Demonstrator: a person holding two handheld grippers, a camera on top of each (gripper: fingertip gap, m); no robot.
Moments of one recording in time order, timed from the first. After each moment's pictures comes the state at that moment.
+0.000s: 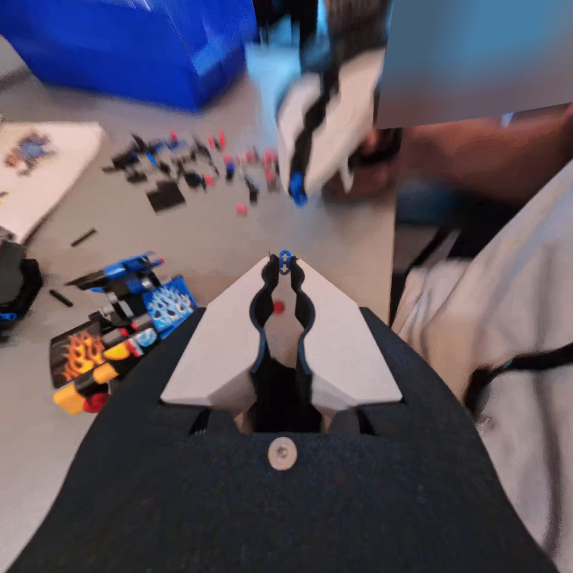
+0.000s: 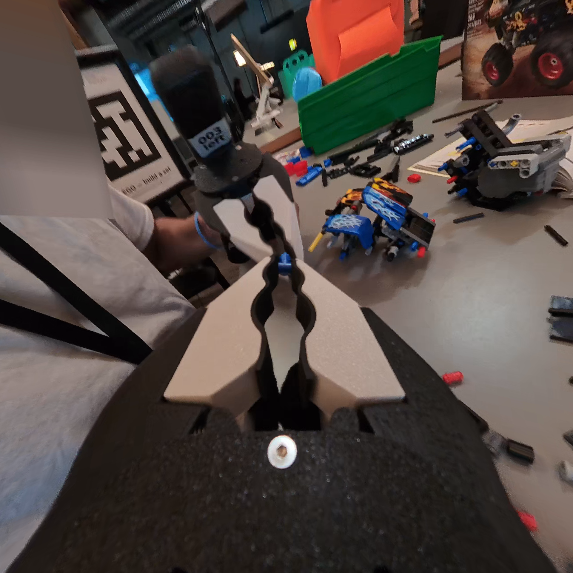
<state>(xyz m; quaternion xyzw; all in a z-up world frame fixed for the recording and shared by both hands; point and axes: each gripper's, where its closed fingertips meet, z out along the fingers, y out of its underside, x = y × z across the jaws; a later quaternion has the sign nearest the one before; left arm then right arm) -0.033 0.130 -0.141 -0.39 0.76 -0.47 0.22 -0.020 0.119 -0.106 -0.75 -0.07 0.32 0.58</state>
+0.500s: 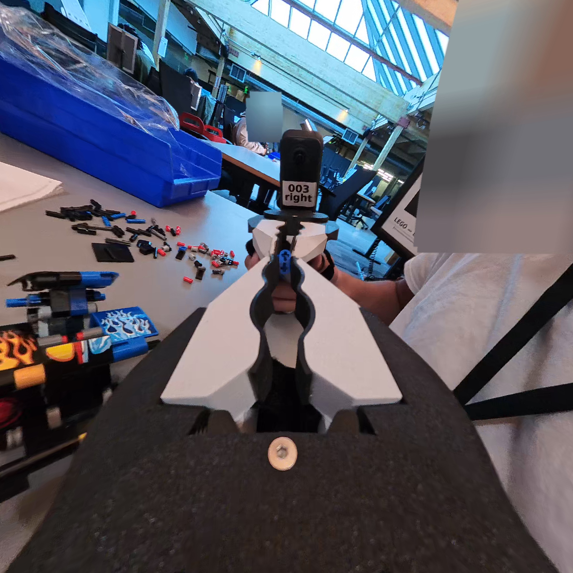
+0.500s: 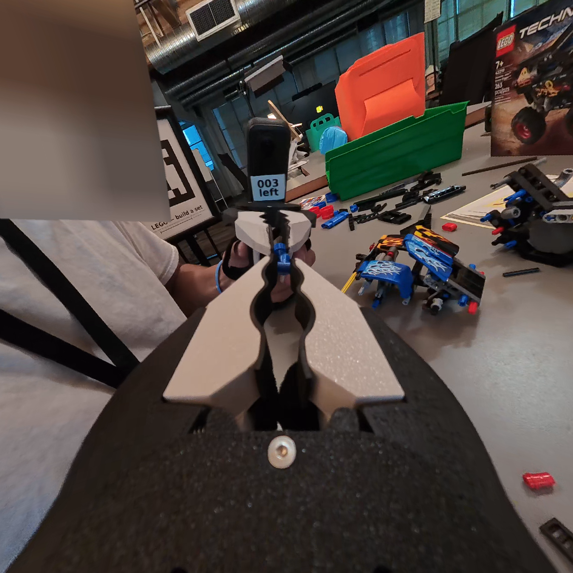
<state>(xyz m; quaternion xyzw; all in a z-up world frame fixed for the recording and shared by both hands) -0.048 0.128 -0.076 -0.39 0.56 -0.71 0.13 -0.049 0.135 -0.082 -0.69 -0.09 0.35 0.63</state>
